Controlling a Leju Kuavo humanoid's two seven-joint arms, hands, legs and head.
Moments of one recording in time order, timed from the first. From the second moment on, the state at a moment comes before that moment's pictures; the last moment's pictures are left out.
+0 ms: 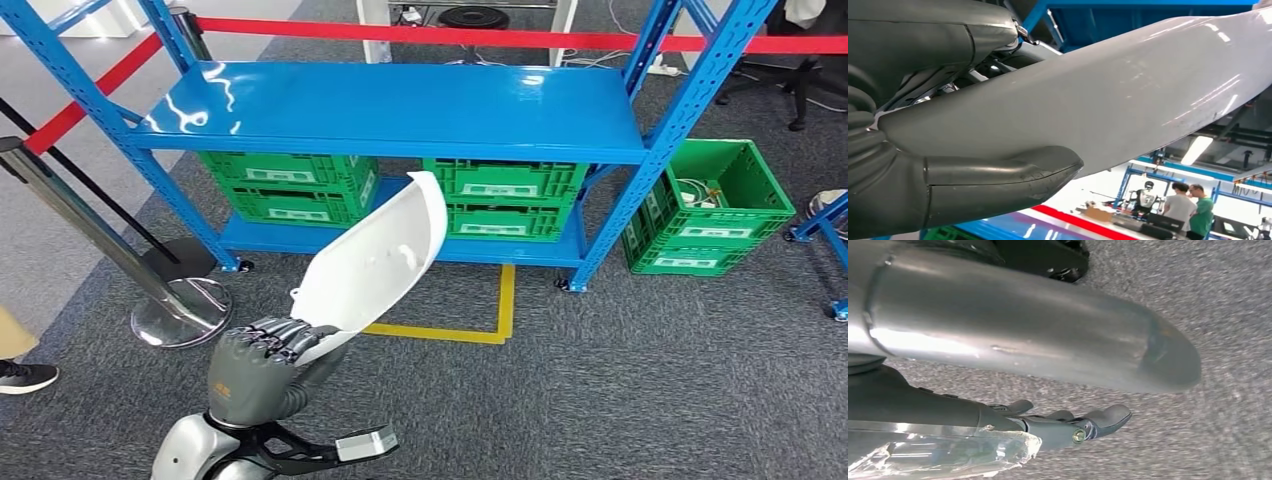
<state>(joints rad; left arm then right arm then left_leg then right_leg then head) 0.12 -0.15 -0.31 -1.66 -1.14 0.67 -0.38 -0.06 0.19 -1.35 -0.25 0.91 -0.18 -0.46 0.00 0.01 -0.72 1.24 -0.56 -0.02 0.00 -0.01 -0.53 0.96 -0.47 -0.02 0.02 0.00</state>
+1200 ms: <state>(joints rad) 0.11 -0.14 -0.32 -1.63 -1.13 0.66 -0.38 -0.07 0.20 -1.35 -0.25 0.92 -0.19 -0.46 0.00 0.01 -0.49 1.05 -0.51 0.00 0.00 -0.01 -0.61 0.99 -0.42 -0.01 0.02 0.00</state>
